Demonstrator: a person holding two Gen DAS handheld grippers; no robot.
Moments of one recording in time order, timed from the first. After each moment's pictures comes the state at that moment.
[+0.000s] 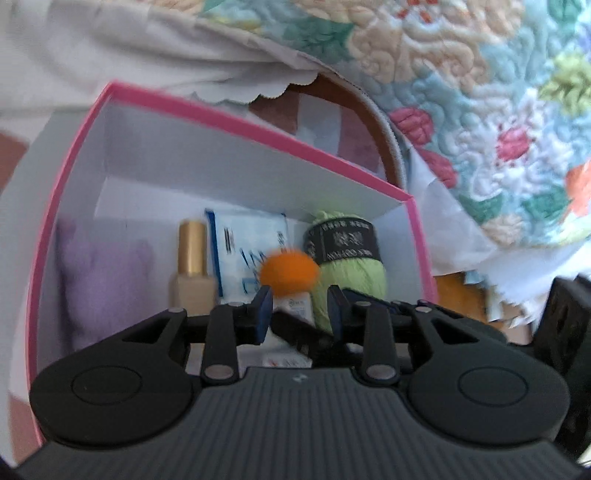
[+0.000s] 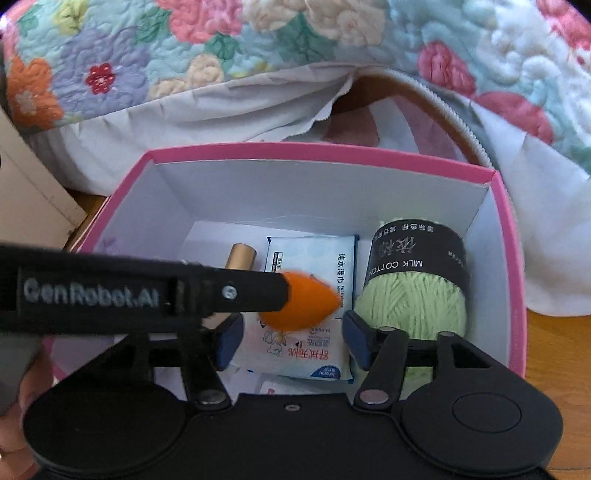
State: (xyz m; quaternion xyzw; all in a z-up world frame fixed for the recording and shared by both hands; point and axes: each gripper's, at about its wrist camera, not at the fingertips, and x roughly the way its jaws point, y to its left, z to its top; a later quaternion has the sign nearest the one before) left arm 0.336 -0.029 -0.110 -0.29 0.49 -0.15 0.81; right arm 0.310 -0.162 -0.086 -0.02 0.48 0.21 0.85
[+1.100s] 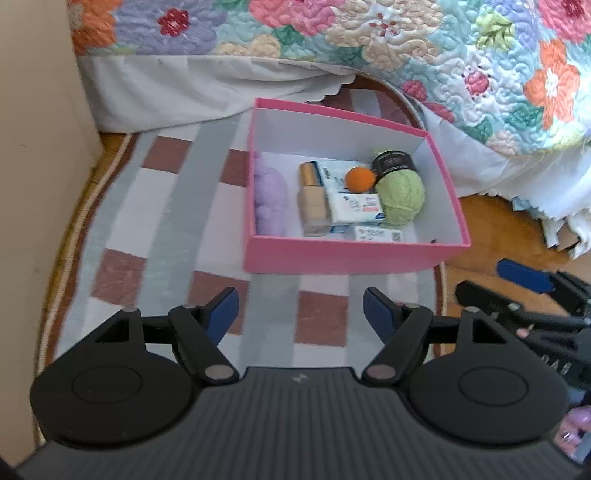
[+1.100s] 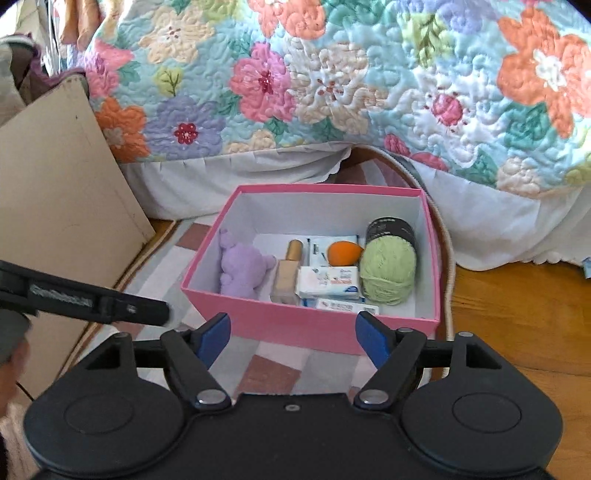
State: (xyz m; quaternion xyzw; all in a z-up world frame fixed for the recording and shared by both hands) left arm 0.164 0.015 0.007 -0.11 0.52 -0.05 0.85; right arm 0.131 -0.193 0.023 -0.01 0.41 0.19 0.89
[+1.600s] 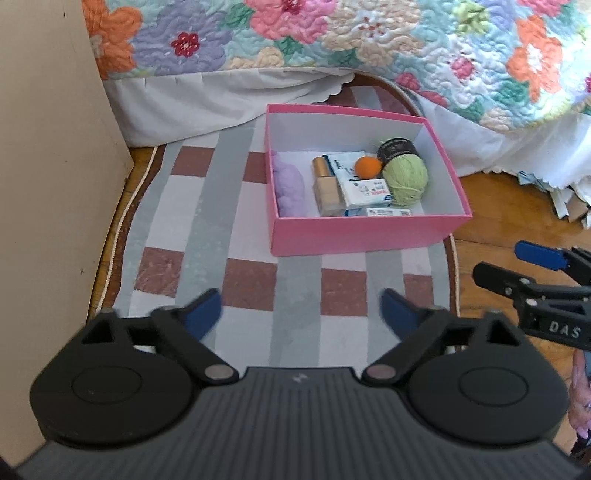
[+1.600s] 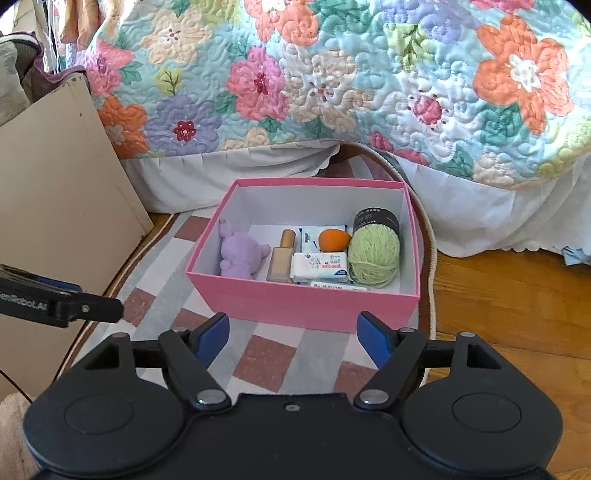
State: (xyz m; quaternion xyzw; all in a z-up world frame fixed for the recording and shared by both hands) left arm 0.122 0.011 0.042 -0.07 0.51 -0.04 0.85; right arm 0.102 -0.198 0.041 -0.01 0.42 0.17 0.89
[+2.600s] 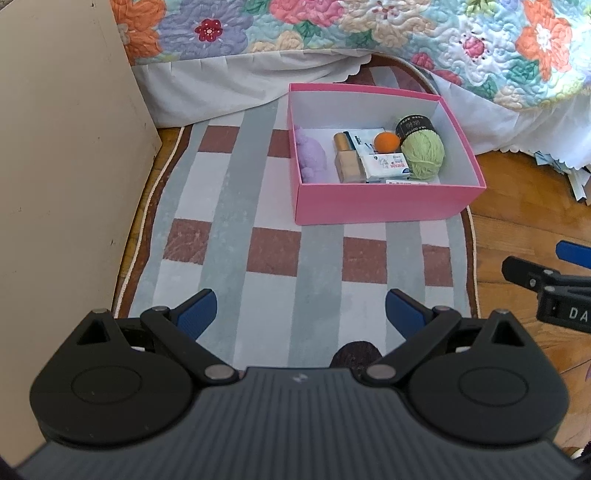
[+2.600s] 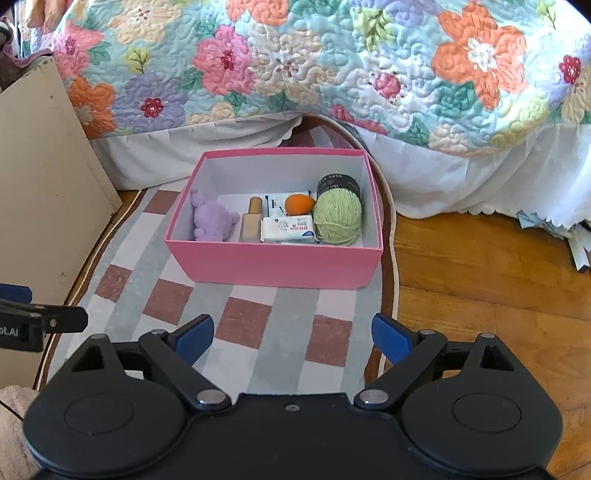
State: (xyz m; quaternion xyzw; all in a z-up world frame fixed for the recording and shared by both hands) left arm 0.096 0.012 0.046 -0.04 0.54 0.00 0.84; right arm 0.075 -0.194 0.054 -0.02 0.47 0.10 0.88
